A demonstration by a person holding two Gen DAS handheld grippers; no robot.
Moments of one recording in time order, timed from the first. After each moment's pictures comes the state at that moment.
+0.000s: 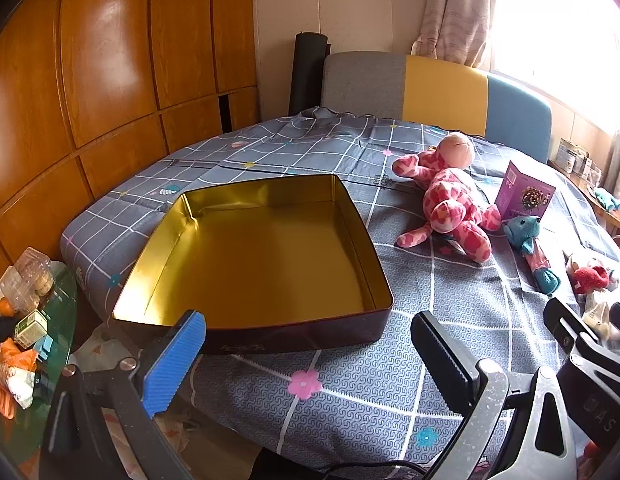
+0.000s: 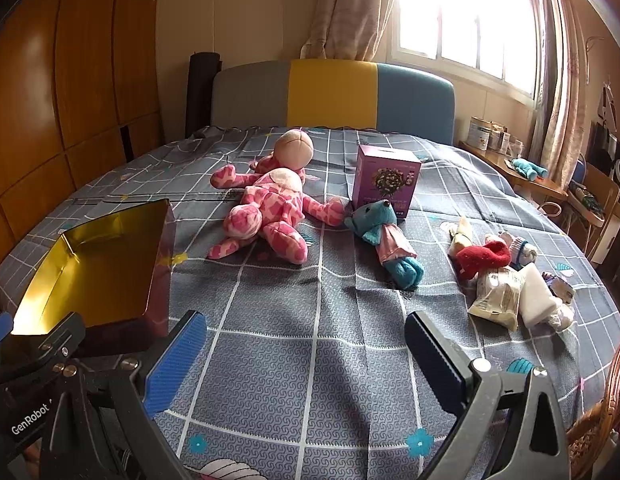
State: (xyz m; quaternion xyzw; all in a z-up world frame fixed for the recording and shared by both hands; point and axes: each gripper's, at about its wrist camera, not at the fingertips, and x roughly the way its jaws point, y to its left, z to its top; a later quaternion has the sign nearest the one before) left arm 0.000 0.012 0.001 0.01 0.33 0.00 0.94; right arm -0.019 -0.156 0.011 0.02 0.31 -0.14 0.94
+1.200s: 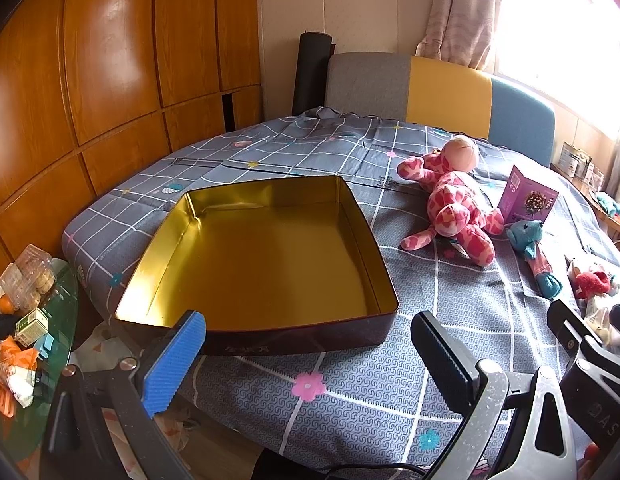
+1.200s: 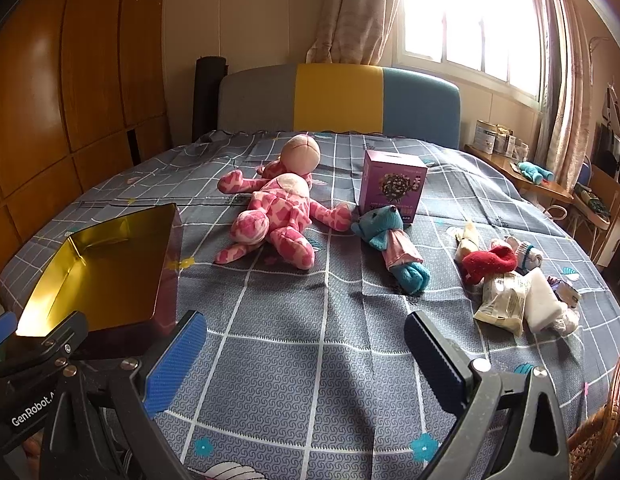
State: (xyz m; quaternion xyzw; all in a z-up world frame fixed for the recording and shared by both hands) left arm 0.004 0.015 0.001 0.00 0.33 0.01 0.94; right arm -0.019 -0.155 0.014 0.02 0.31 -0.13 0.94
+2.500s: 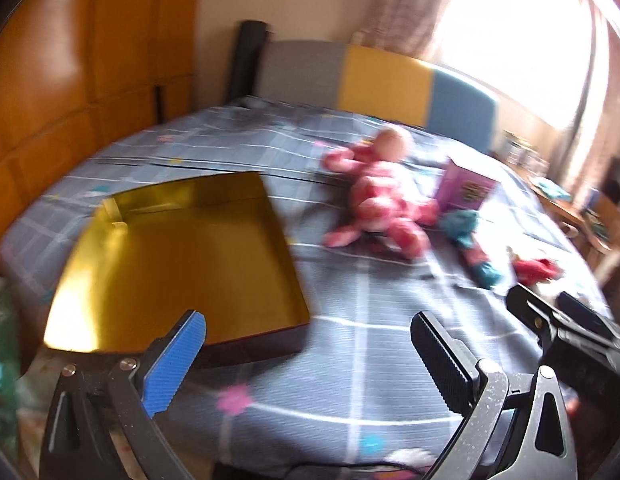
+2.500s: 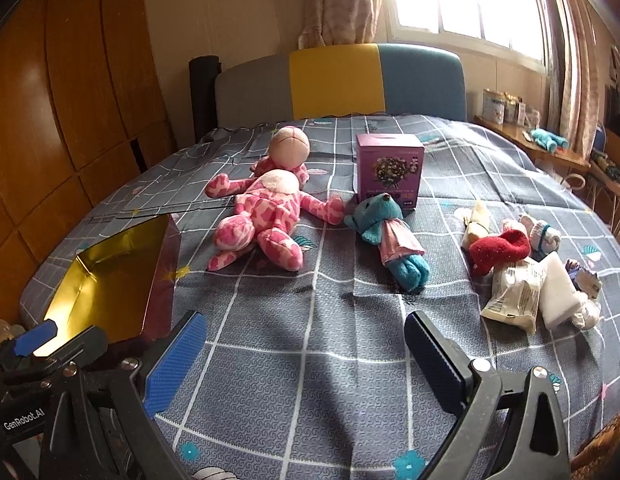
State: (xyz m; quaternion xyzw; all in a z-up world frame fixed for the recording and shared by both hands) left arm 0.030 -0.014 0.009 -0.01 0.36 -0.14 0.92; right arm -0.009 -0.223 0.019 0.10 0.33 -0.09 0.93
